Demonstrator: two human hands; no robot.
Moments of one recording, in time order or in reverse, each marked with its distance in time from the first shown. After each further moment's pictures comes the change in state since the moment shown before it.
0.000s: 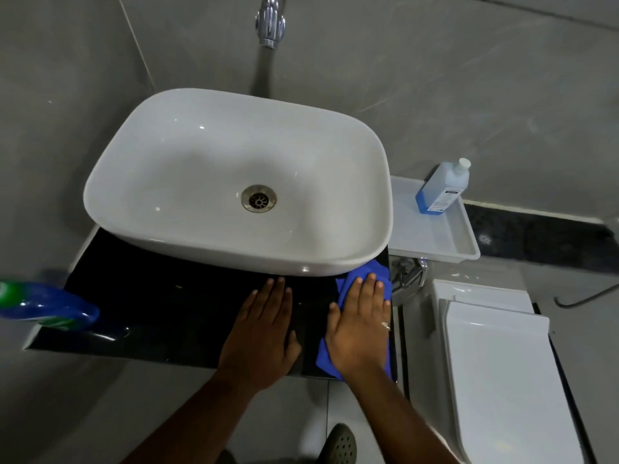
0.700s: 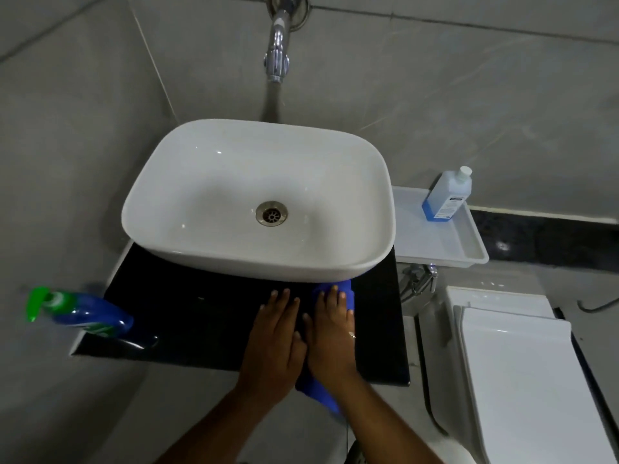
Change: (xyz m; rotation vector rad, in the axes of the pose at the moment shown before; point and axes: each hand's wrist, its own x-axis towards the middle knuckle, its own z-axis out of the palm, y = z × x) left_hand -0.018 0.007 -0.017 -0.397 0.290 -0.101; right_hand -0.018 -0.052 -0.005 0.391 -0.087 -0.128
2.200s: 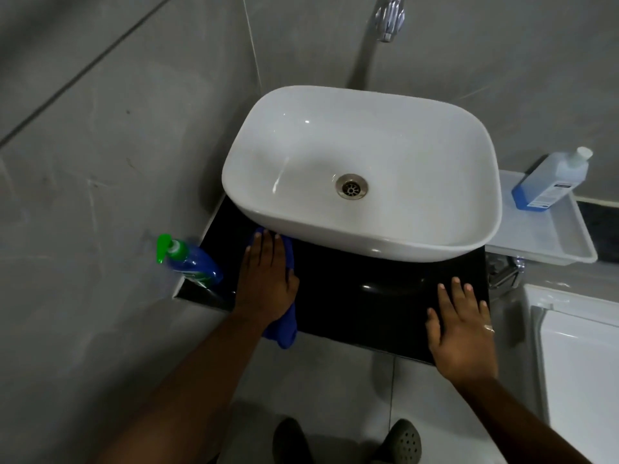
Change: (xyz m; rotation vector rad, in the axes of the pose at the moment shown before) left_hand 0.018 -0.122 -0.070 0.429 -0.163 -0.279; right_hand -0.015 0.074 -0.022 -0.328 0.161 -0.091
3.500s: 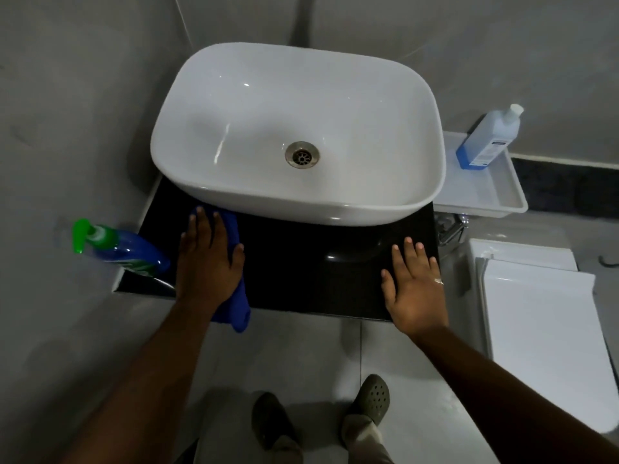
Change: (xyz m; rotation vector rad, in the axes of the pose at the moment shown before) left_hand 0.000 -0.015 0.006 -0.042 -0.033 -0.030; right_hand -0.002 0.000 -0.002 -0.042 -0.031 0.017
